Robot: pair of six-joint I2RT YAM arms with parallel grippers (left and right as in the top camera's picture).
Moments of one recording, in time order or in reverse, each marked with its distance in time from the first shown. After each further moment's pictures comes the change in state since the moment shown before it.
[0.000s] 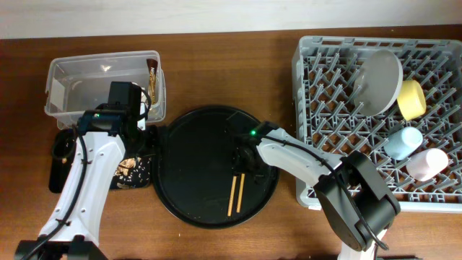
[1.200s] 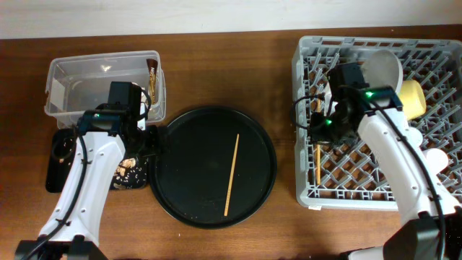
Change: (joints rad) left arm 0.000 0.000 0.000 0.000 0.000 0.000; right arm -0.537 -0.343 0.130 -0.346 -0.064 -0.557
